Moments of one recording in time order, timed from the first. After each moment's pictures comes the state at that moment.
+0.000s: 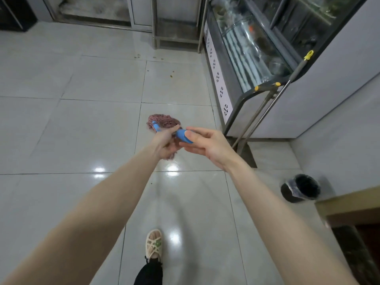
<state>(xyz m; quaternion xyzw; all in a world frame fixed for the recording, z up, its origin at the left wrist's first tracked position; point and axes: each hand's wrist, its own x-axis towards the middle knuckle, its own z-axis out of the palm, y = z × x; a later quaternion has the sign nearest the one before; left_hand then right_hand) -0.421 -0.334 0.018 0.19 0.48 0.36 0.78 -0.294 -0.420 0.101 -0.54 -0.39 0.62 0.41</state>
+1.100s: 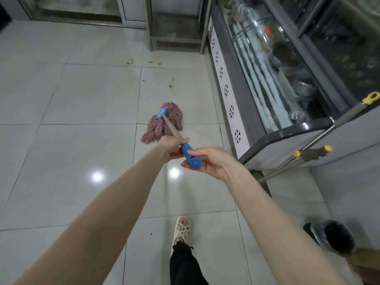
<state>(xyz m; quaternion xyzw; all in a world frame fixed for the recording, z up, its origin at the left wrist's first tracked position) -0.380 0.066 -0.006 0.28 0.60 0.24 0.71 -0.262 -0.013 0.067 -0.59 -0.15 0.72 0.34</state>
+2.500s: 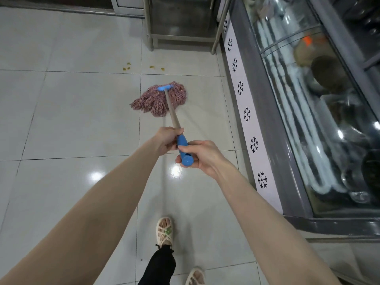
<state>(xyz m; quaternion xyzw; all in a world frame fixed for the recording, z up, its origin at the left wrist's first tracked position) -0.414 0.565 -0.061 0.29 0.61 0.21 0.71 -0.307 0.481 0.015 -0.63 -0.21 0.68 0.31</state>
